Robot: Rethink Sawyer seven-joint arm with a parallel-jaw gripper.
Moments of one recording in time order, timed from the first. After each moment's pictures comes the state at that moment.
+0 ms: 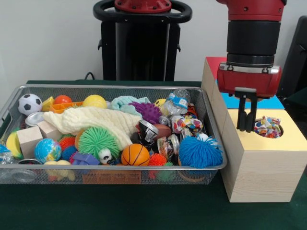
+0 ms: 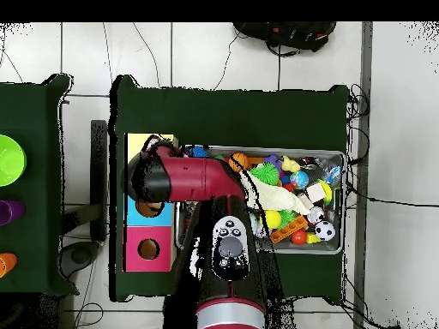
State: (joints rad) arm -0.02 -0.61 -0.01 1.53 0.01 0.32 2.18
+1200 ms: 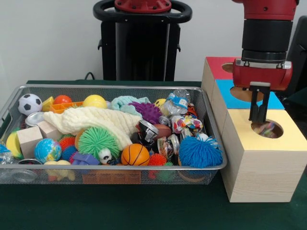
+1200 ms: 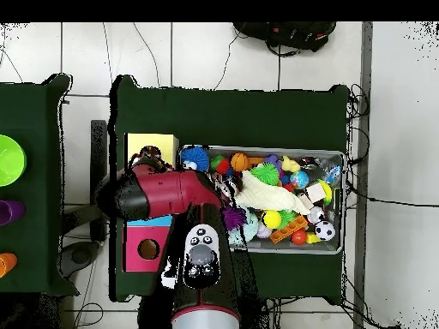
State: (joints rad) arm 0.05 -0.62 -0.01 1.58 -0.08 0.30 2.18
